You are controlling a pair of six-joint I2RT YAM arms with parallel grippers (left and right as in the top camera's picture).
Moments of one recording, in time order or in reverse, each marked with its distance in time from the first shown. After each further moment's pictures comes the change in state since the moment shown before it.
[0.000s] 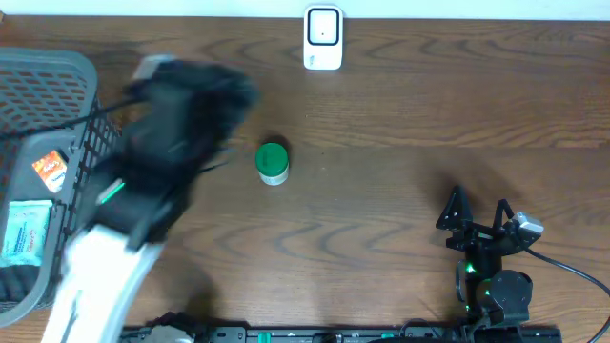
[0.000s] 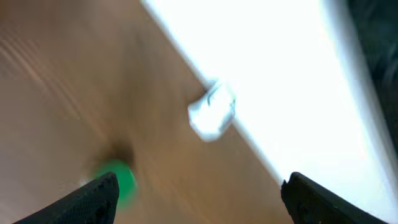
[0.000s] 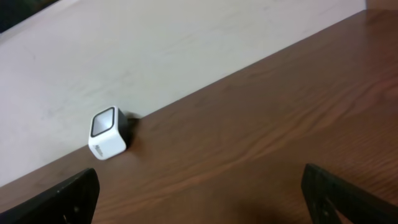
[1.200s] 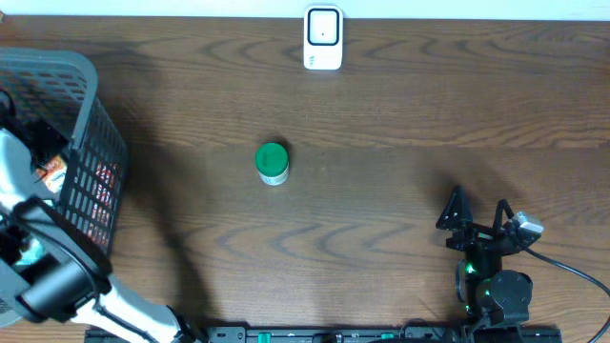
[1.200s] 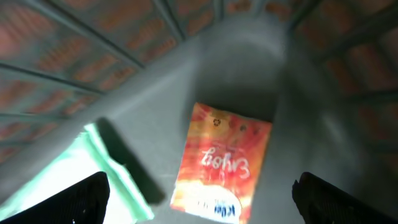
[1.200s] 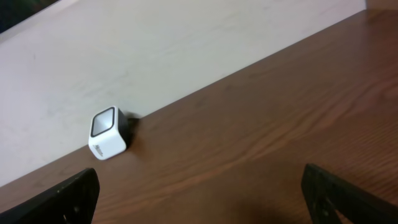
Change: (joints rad) left arm 0.992 0.737 0.001 0.183 0.020 0.906; right arm 0.000 0.000 0.000 0.000 0.000 0.000
